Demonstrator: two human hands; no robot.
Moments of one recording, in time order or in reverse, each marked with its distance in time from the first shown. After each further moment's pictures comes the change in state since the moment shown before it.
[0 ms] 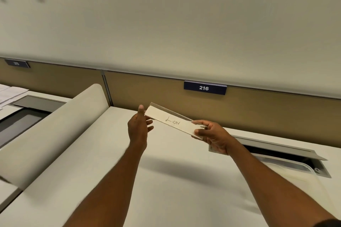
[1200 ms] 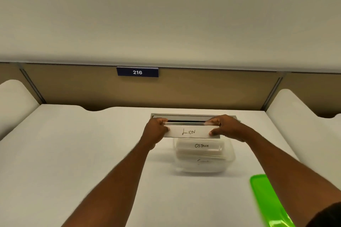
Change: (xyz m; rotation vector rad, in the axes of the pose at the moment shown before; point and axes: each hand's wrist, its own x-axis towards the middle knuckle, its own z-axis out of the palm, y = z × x) left_hand -0.168 -0.114 0.192 0.688 -0.667 0.015; right_hand -0.210 -0.025 -0.232 -0.856 0.315 0.160
